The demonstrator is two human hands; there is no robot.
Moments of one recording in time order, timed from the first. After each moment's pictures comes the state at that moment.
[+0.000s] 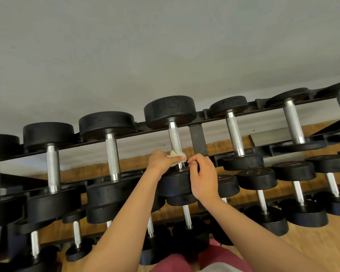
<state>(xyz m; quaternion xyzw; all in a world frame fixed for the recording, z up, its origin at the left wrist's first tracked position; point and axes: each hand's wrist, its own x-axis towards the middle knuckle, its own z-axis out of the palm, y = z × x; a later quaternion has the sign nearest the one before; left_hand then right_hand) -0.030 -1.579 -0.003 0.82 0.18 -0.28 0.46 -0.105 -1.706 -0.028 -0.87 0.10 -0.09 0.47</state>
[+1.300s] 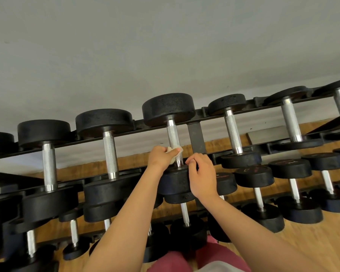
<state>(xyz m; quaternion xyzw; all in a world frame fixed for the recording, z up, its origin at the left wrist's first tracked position) -0.028 -1.585 -0.006 0.83 0.15 -0.23 0.48 -0.102 -1.705 -0.029 -0.87 0.09 -0.10 0.48</state>
